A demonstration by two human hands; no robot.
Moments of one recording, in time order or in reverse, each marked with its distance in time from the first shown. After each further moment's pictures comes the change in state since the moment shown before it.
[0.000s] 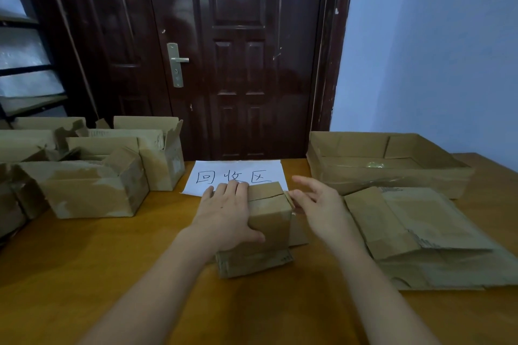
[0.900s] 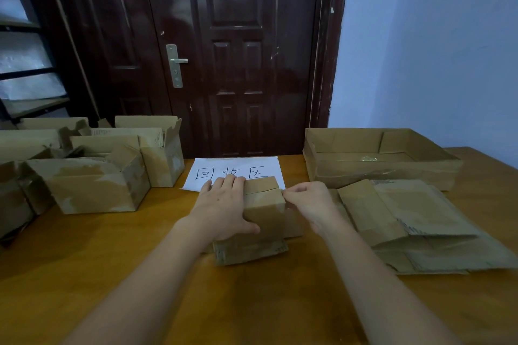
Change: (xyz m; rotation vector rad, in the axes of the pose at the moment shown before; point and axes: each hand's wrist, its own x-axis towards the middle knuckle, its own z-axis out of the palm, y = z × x) left_hand -0.006 0.001 -0.006 -0.010 -0.011 0.033; right_hand 0.008 -0.001 0.008 0.033 -0.046 0.328
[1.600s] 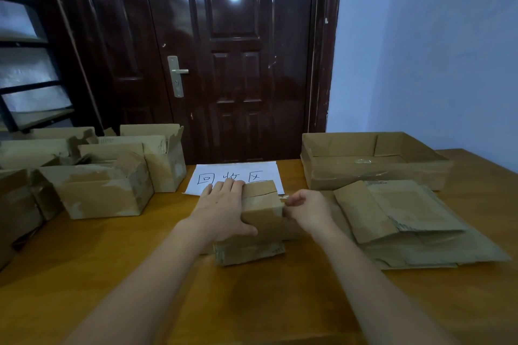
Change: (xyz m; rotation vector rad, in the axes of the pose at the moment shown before) left_hand -0.004 -0.004 0.004 -0.006 0.036 0.028; right_hand -0.005 0.022 -0.003 -0.126 0.035 -0.075
